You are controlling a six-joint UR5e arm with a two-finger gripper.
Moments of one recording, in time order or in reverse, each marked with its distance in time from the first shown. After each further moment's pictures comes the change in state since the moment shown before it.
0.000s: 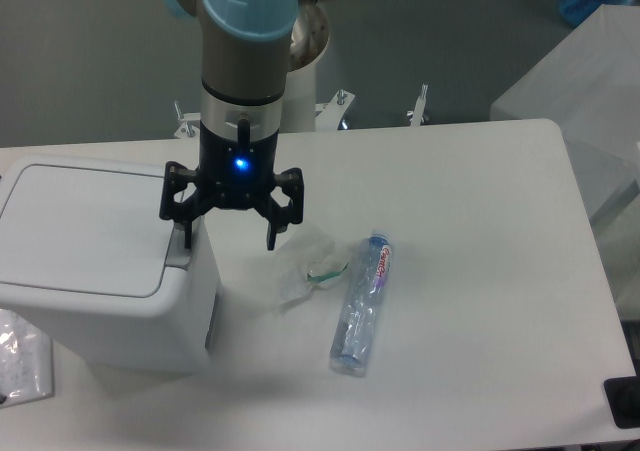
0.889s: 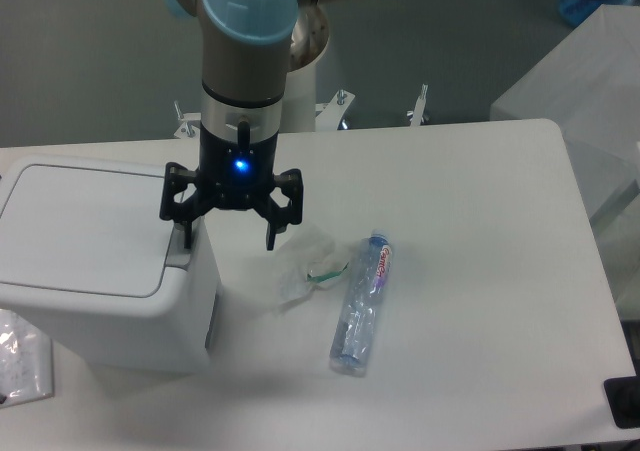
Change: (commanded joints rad) arm 0.000 -0.002 -0.009 0.000 0.002 0.000
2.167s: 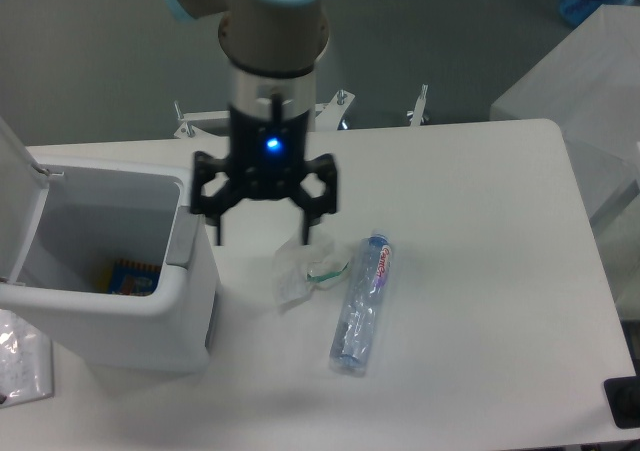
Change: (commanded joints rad) arm 0.193 0.005 0.116 0.028 0.064 0.025
